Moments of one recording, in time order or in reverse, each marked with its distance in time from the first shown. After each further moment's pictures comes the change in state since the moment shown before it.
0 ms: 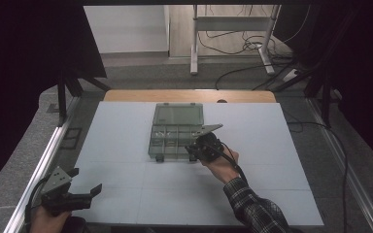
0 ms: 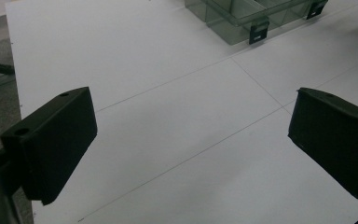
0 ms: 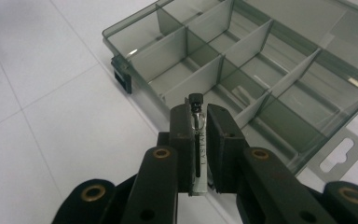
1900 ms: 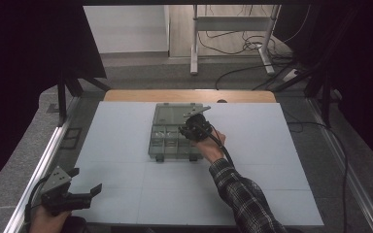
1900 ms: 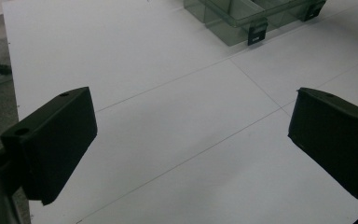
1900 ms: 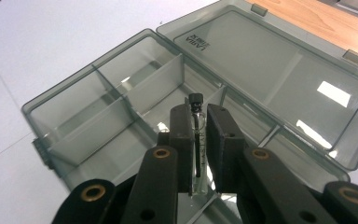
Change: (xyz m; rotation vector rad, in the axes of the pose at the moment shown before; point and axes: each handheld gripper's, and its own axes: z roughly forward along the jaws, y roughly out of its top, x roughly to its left) left arm 0.002 0.000 0.000 -0.001 -0.011 -0.002; right arm -0.033 0.044 0.050 -0.036 -0.073 0.037
